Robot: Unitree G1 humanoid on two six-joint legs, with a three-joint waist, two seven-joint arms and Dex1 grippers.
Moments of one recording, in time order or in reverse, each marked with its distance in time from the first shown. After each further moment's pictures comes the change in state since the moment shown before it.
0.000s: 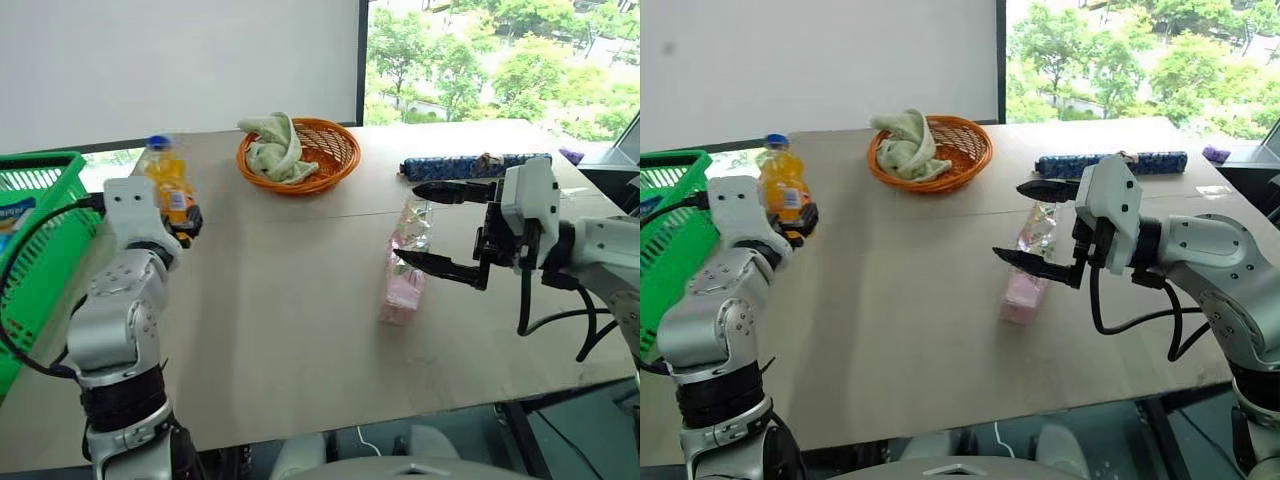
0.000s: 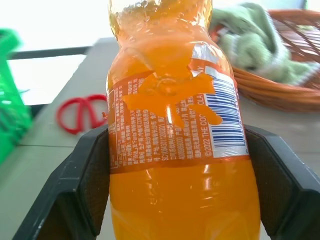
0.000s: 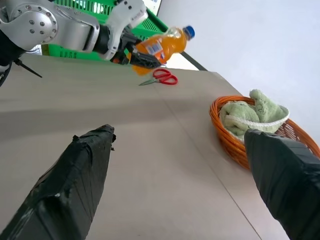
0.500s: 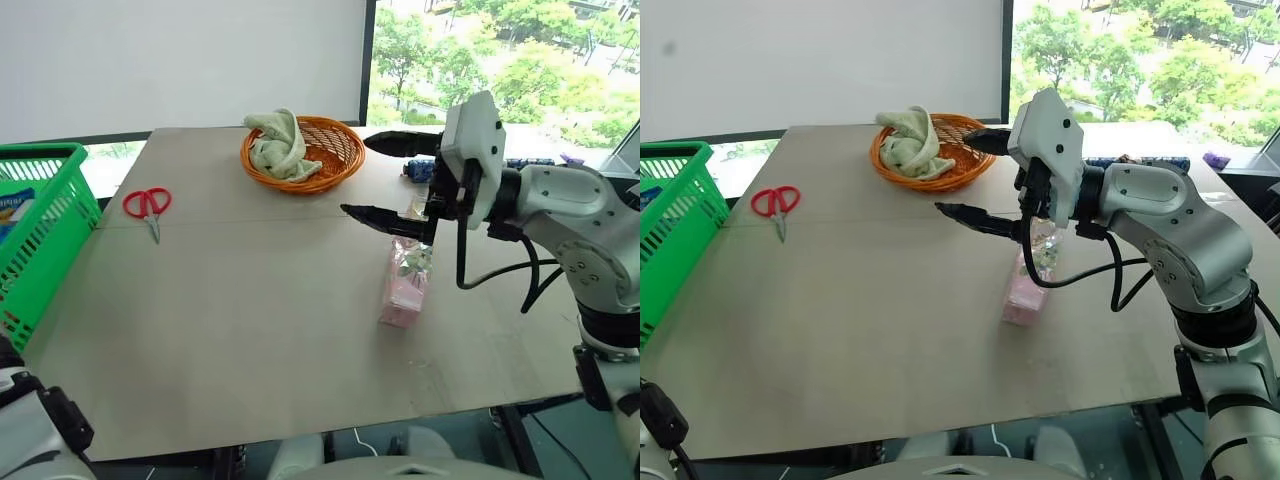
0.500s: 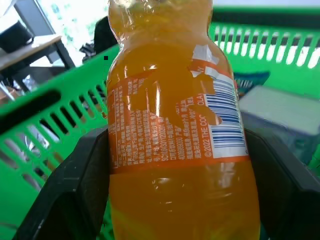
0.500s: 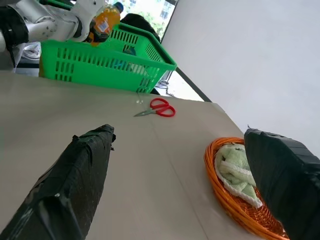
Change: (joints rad) left arm -0.165 0.462 0.229 1.050 0.122 -0.514 0.085; right arm -0.244 0.163 0.087 0.078 -0.046 0.054 -0.031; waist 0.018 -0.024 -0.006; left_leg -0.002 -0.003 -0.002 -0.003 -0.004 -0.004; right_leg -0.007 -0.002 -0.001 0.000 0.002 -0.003
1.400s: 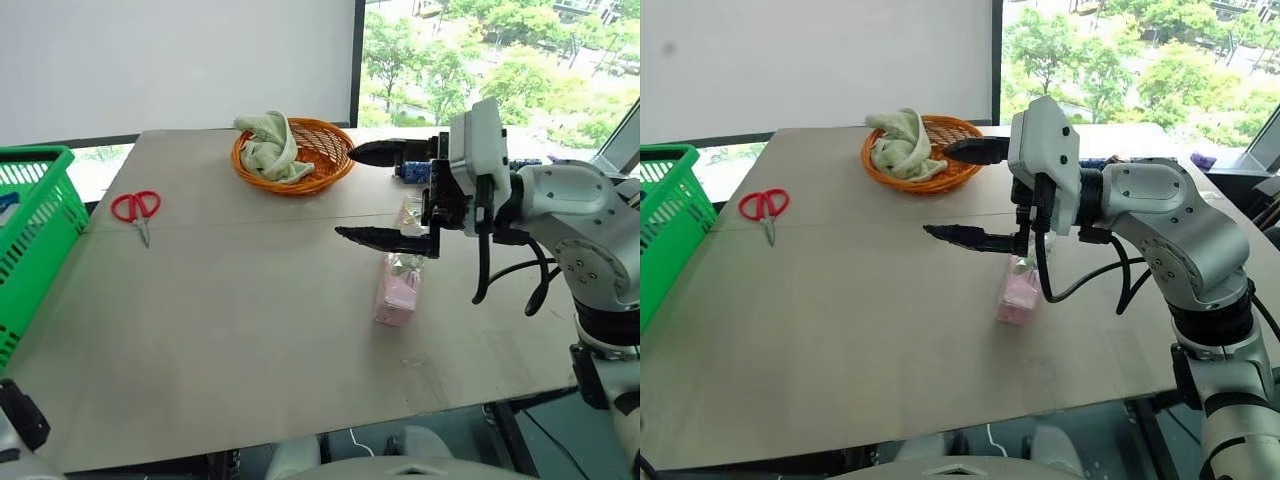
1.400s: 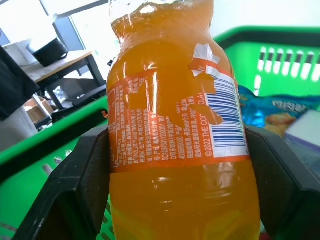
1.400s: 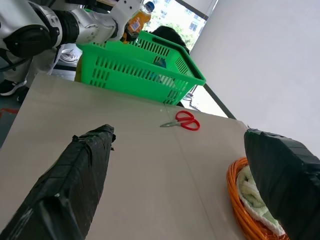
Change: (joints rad) left arm -0.063 0.164 -0.054 0.306 -0.038 -0.267 0.024; right arm -0.007 0.015 0.000 0.009 0.016 -0.061 0.132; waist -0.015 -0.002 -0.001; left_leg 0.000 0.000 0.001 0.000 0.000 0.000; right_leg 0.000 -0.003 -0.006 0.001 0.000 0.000
